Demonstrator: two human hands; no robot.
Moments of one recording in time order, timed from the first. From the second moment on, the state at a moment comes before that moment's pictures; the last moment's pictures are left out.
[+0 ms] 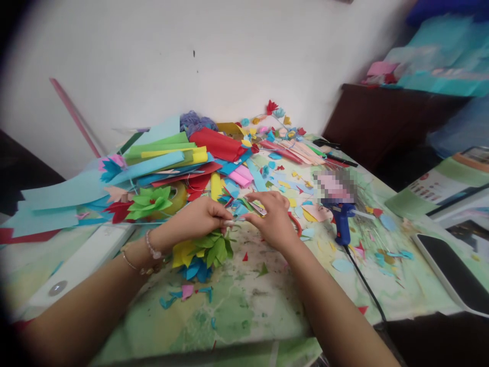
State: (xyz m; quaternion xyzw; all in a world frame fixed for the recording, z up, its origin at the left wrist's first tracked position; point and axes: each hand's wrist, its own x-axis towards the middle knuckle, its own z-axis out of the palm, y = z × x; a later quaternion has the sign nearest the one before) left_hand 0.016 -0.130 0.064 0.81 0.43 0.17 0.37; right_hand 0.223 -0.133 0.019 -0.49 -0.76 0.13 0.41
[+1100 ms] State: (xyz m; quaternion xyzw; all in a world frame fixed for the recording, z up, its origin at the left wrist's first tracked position) left_hand 0.039 -0.141 0.046 0.85 0.45 0.08 0.26; right_hand 0.211 -0.145 0.027 -0.44 -0.81 0.25 0.30
